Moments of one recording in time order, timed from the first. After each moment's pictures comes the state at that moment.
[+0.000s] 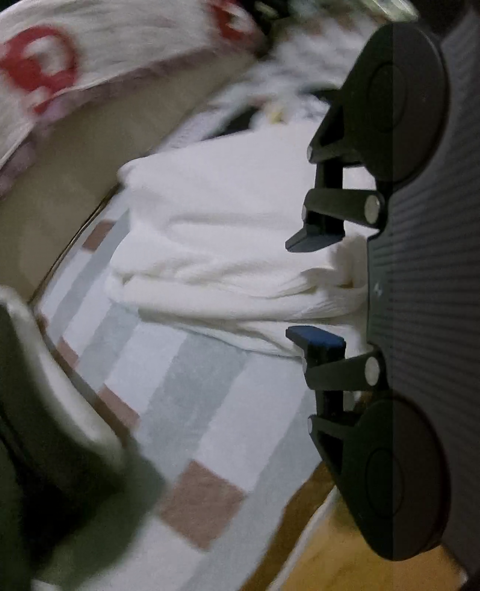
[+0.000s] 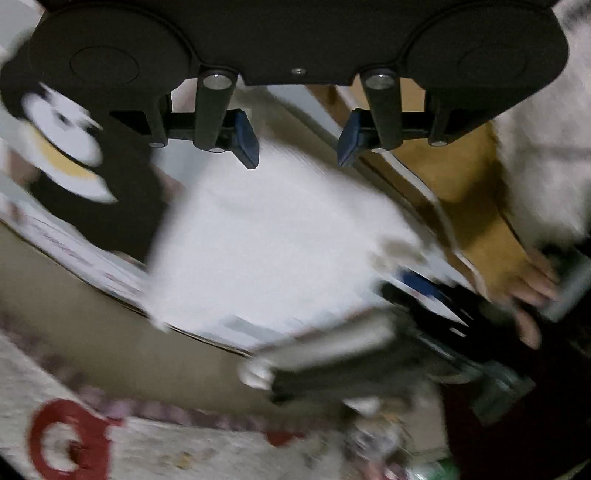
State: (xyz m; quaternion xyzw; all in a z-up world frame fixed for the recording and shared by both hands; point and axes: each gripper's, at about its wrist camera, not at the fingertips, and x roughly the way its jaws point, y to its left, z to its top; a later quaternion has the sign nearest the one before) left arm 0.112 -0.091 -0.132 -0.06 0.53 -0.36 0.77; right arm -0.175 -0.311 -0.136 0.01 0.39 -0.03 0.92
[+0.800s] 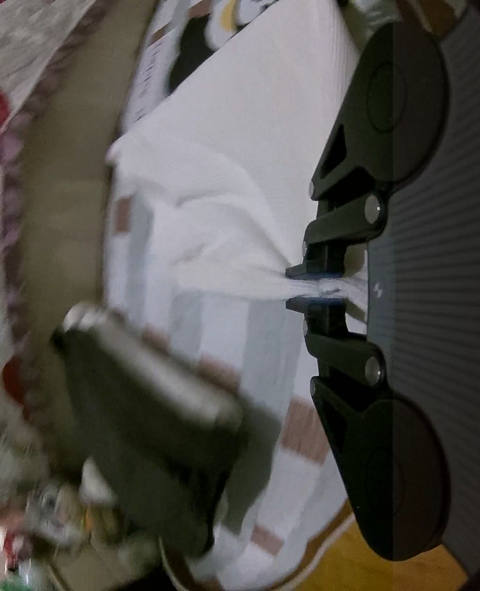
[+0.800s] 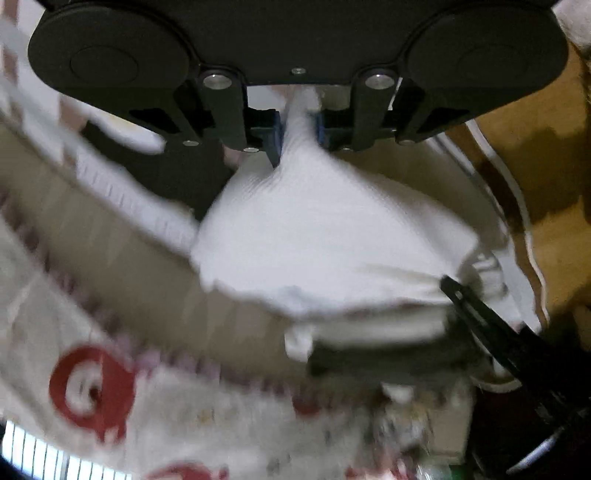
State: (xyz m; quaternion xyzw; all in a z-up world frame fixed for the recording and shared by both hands) left arm 0.063 -0.124 -0.113 0.14 0.38 -0.24 0.88; right arm -0.141 -0.282 -0.142 -0.11 0.30 -0.10 0.94
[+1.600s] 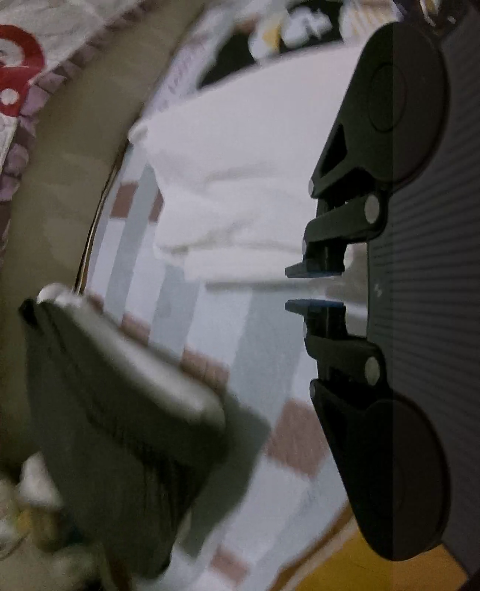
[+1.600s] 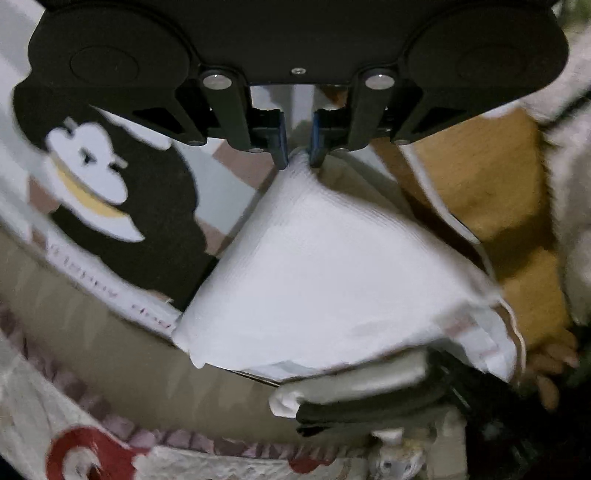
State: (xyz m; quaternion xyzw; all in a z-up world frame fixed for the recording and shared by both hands) left arm 0.151 -0.108 -0.103 0.02 0.49 -0.31 0.82; right arm -0.181 -0.335 -0.154 0.04 0.40 -0.02 0.91
